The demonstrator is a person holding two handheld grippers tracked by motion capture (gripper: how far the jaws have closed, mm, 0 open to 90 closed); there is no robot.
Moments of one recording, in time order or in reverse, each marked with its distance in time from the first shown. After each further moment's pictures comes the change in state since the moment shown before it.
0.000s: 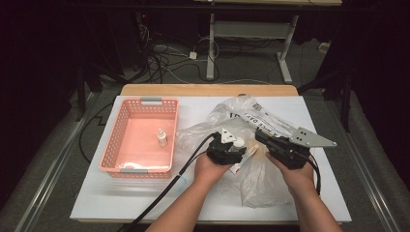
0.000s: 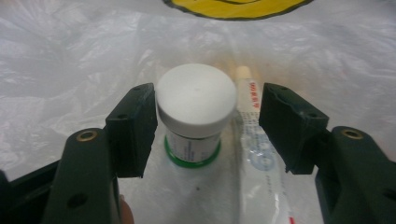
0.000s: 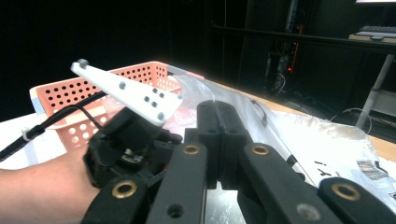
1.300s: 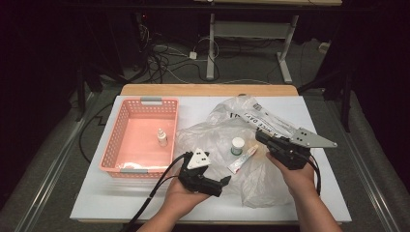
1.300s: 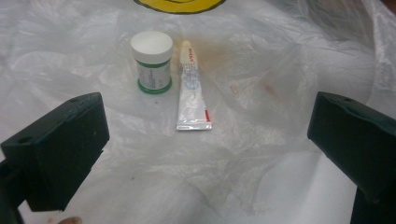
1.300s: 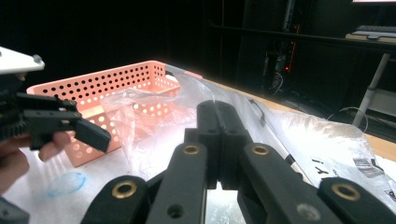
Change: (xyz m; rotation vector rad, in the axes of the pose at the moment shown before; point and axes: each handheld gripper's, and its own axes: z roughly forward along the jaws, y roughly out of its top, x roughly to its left) left arm -0.019 -0.038 -0.115 -0.043 -0.073 0.026; right arm 0.001 0.000 -0.001 0.004 -0.010 -0.002
